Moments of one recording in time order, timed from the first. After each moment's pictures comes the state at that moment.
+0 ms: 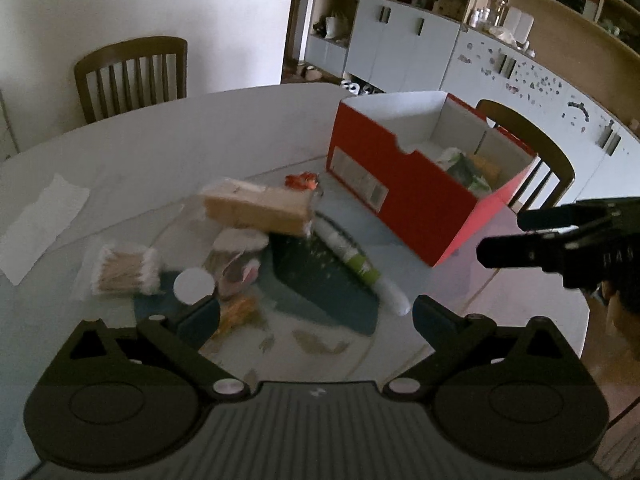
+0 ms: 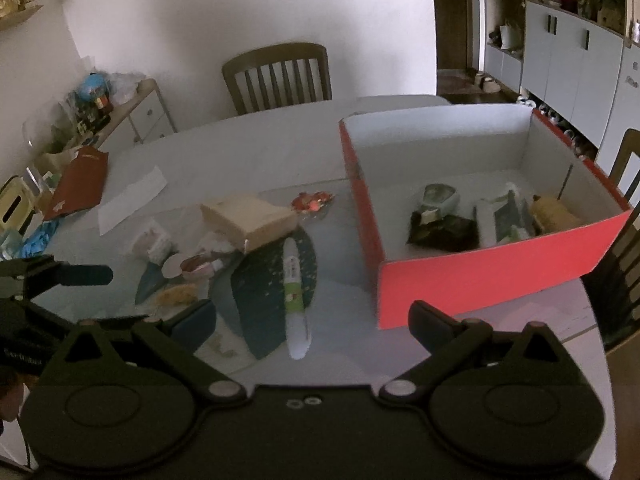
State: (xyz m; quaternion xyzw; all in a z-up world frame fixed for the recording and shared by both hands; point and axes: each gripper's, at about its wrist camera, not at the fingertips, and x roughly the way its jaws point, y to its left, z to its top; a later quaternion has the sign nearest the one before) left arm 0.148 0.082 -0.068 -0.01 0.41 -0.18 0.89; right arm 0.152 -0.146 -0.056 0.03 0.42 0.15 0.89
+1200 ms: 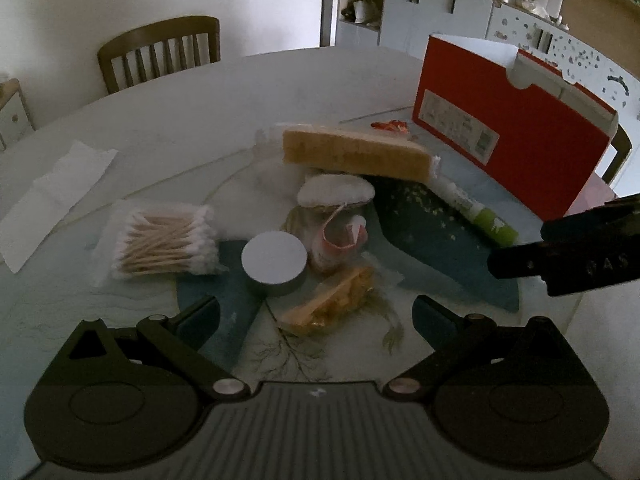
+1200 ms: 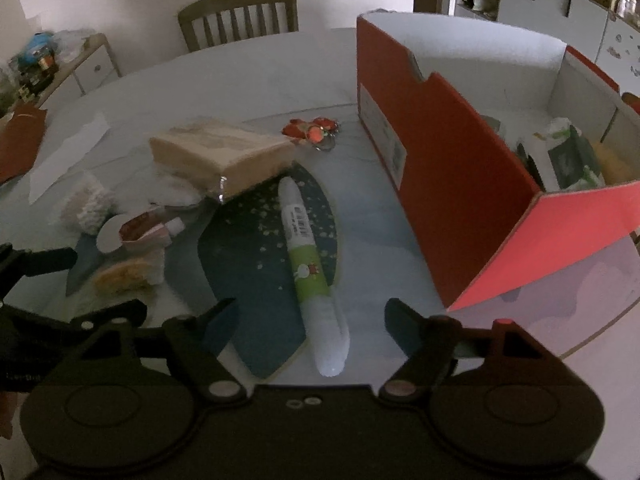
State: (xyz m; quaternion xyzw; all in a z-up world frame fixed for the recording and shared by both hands) left arm 0.192 0.119 -0.156 0.04 0.42 -0.14 0.90; right arm 0.197 -0.086 -0.144 0.02 0.48 0.07 0.87
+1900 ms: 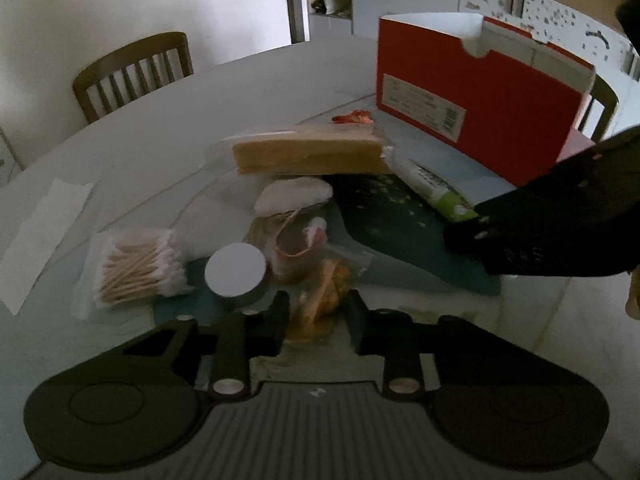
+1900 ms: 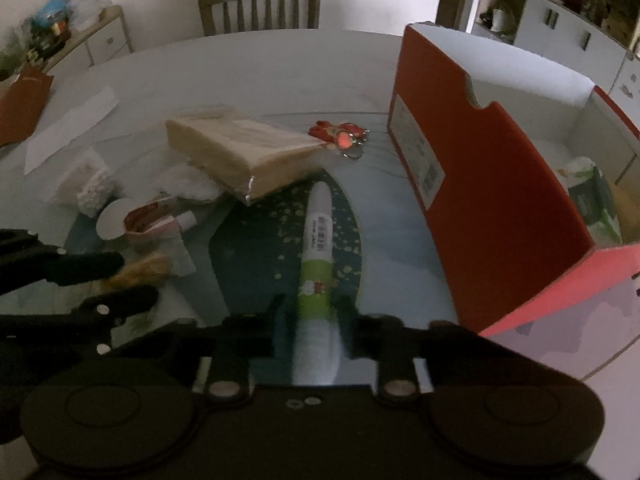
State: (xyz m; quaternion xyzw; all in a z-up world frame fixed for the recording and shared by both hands) left arm 0.187 0.089 -0.150 0.10 0.42 -0.16 0.89; right arm 0.201 -0.060 -0.145 -0.05 0.48 0.08 0.87
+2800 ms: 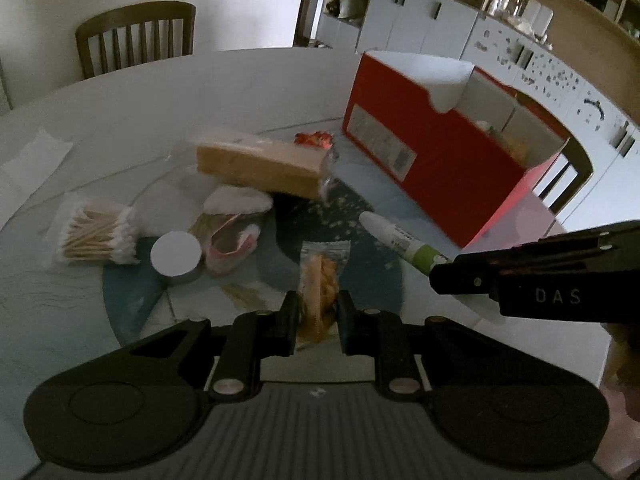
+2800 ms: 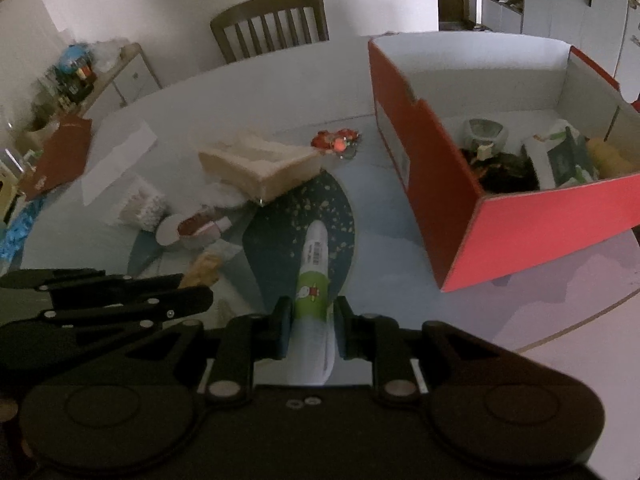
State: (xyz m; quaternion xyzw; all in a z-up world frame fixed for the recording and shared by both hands) left arm 0.170 0.075 -0.115 -0.03 0.44 -0.17 0.88; right arm 0.169 -0.115 -0.097 0.05 0.48 0.13 0.87
